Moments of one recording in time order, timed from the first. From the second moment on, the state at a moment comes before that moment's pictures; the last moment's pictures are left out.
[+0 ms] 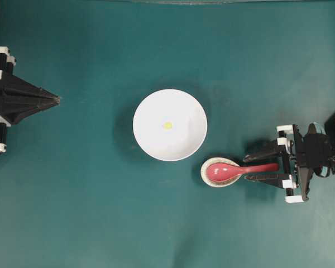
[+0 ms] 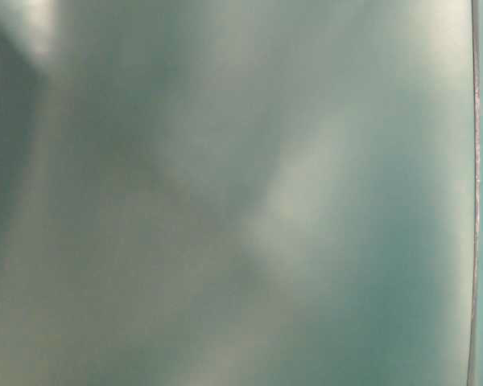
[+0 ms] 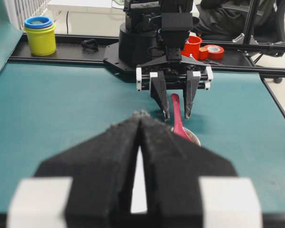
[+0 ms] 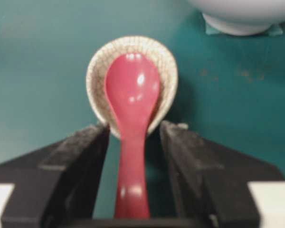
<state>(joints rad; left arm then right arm) 0.01 -0.96 1.18 0.01 -0.23 -0.04 0.48 0.16 1.34 0.44 -1.17 0.08</state>
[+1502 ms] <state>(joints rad) 0.02 -0.96 1.18 0.01 -0.21 -0.03 0.37 -0.26 1.34 0.44 -0.85 0.02</state>
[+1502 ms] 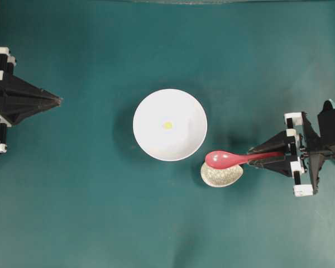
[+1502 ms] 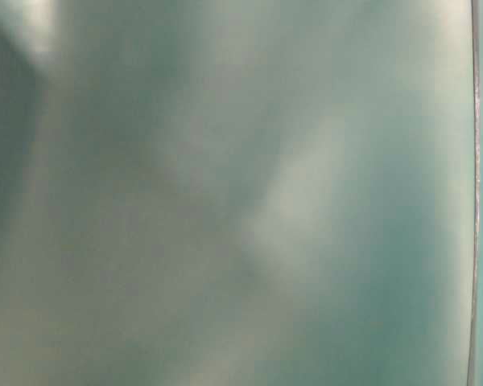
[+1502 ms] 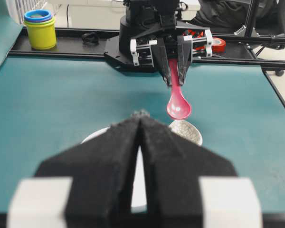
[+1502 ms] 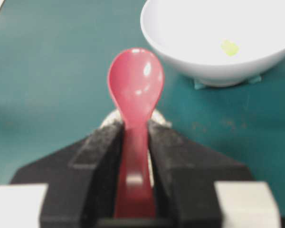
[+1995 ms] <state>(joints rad) 0.02 -0.96 1.18 0.02 -0.20 -0.03 0.05 -0.48 1.05 0.44 -0.06 -0.17</state>
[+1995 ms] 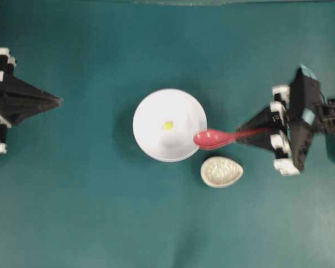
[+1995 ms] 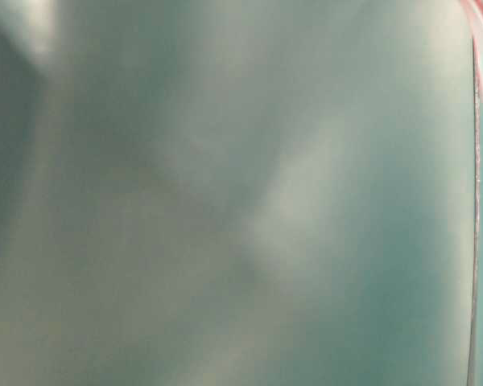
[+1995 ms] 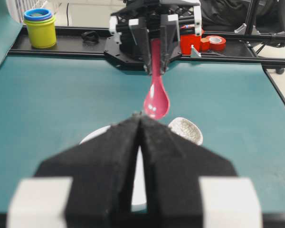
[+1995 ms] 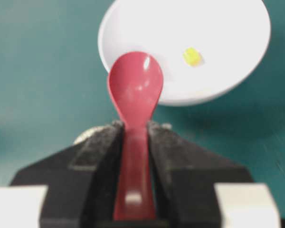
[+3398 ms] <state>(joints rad) 0.01 -0.96 1.18 0.02 -0.20 -0.03 -0.13 -0.09 0.66 0.30 0.39 -0.16</state>
